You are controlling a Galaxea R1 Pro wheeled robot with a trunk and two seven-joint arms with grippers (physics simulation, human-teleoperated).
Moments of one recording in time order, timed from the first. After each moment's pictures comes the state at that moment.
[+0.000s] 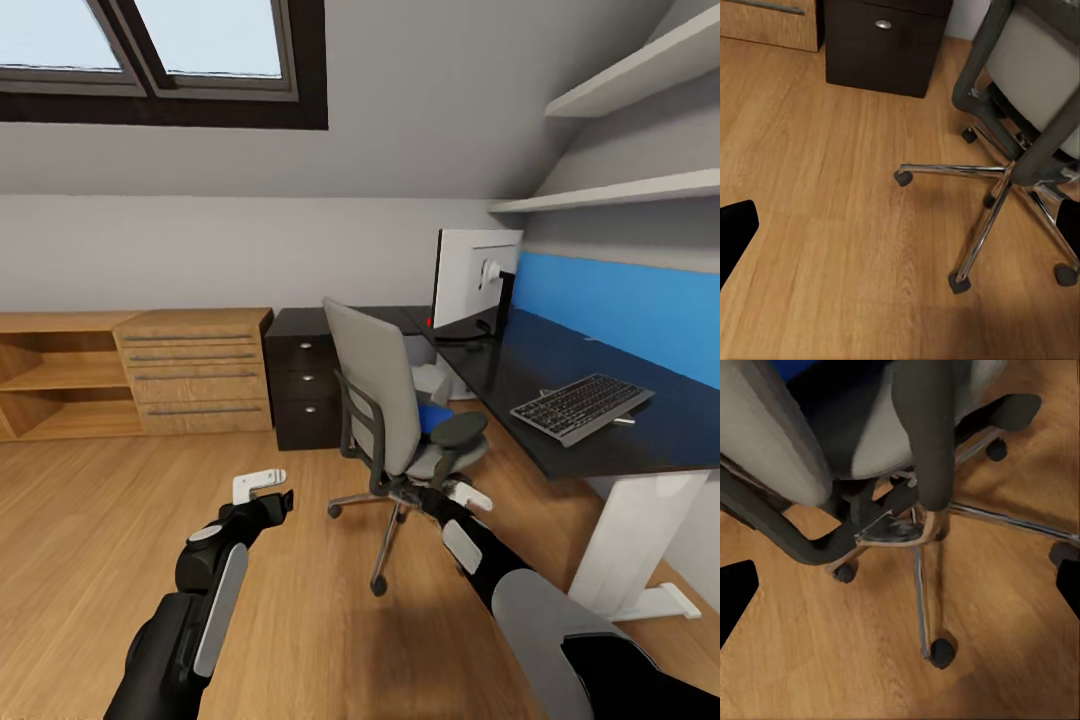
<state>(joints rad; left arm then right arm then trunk) -0.36 -0.16 -0.04 -1.50 0.16 0.70 0.25 -0.85 0.11 0.01 -0.30 -0.52 -0.03 -0.16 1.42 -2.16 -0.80</state>
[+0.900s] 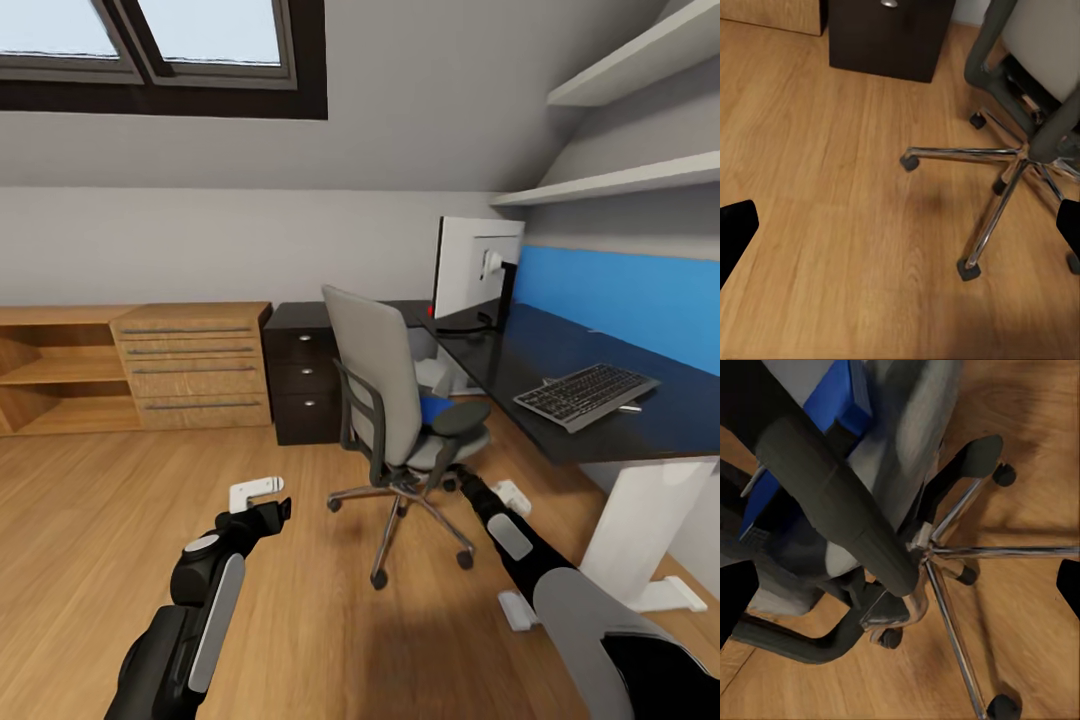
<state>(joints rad) -0.32 -0.15 -0.04 -1.53 0.16 0.70 0.25 -0.85 -0.02 -0.04 -0.31 -0.85 -0.09 0.02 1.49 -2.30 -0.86</state>
